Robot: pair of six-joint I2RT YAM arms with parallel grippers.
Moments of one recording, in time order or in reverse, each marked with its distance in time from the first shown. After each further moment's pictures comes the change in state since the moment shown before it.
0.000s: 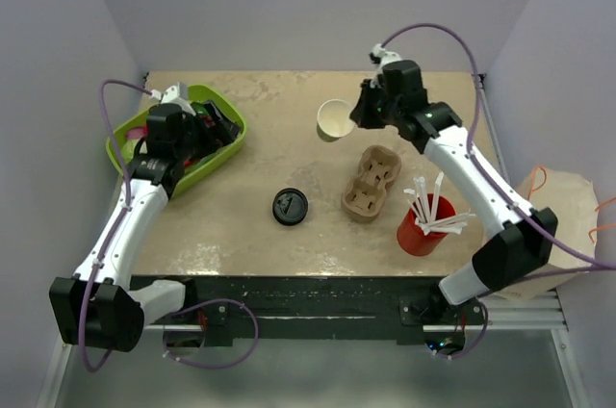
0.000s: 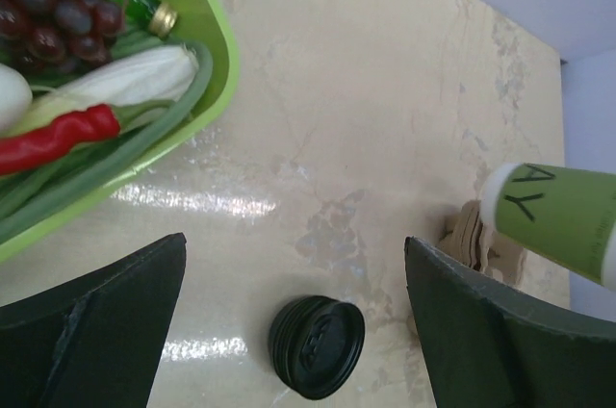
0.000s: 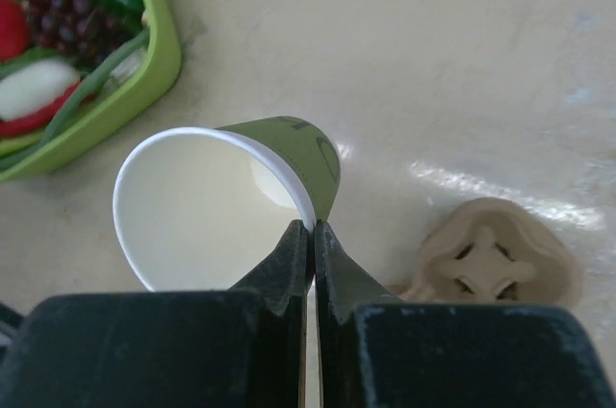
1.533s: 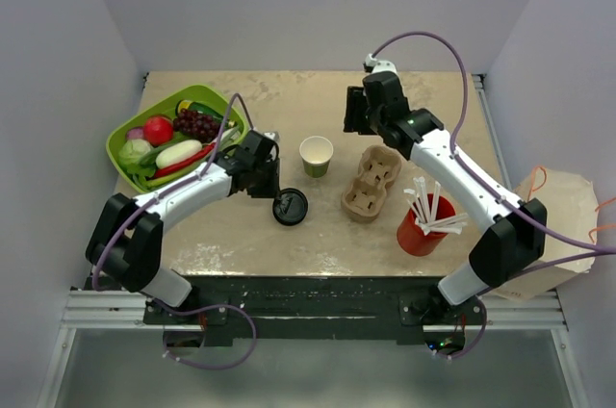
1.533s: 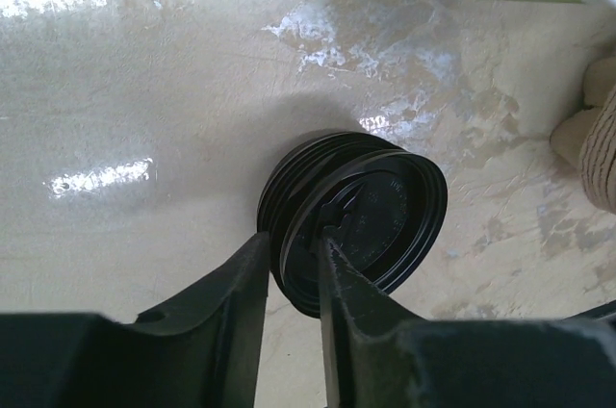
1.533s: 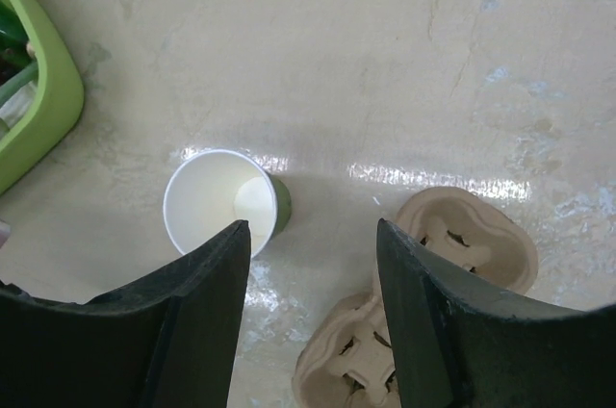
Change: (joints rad) left arm -0.434 0.369 -0.025 -0.149 -0.088 0.087; right arm 0.110 0.054 -0.040 0.041 0.270 0.040
